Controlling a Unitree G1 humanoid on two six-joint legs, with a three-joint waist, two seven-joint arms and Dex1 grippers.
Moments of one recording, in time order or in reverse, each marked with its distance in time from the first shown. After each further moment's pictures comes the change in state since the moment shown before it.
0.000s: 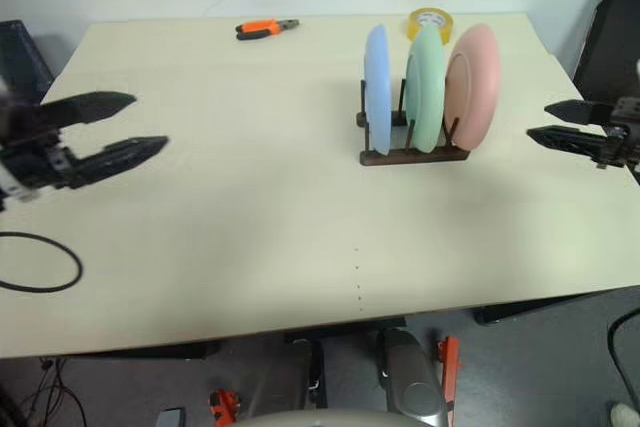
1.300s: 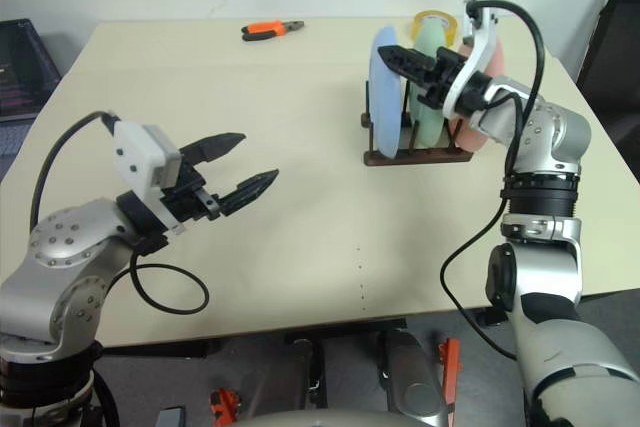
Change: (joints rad) left arm 0.035 -0.406 -0.354 -0.348 0.191 -0.046 0.408; right arm -0.423 0.733 -0.005 0.029 0.106 0.328 -0.678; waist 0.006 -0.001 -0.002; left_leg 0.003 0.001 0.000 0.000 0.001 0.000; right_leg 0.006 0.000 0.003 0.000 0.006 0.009
